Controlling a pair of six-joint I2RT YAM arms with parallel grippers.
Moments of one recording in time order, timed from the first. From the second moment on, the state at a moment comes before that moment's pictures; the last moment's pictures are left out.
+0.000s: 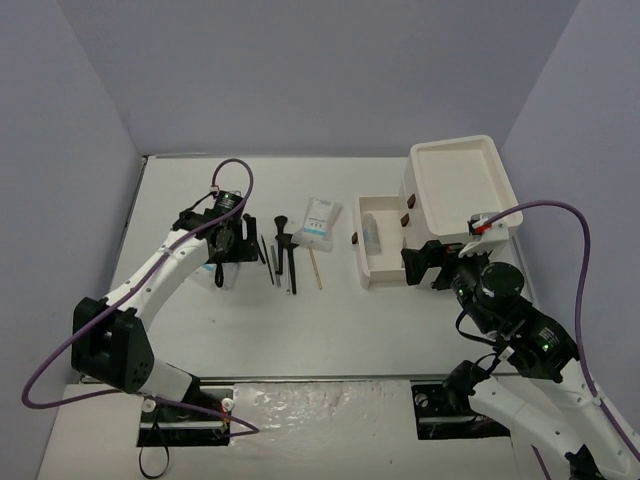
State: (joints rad) left arm -0.41 1.44 1.22 -0.83 -0.23 -0.40; right arm 0.68 0.58 0.91 -0.53 0.37 0.33
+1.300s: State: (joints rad) left arm -0.28 1.74 1.14 -0.67 -0.03 -0.41; right arm 0.68 0.55 0.86 -0.53 0.35 0.32
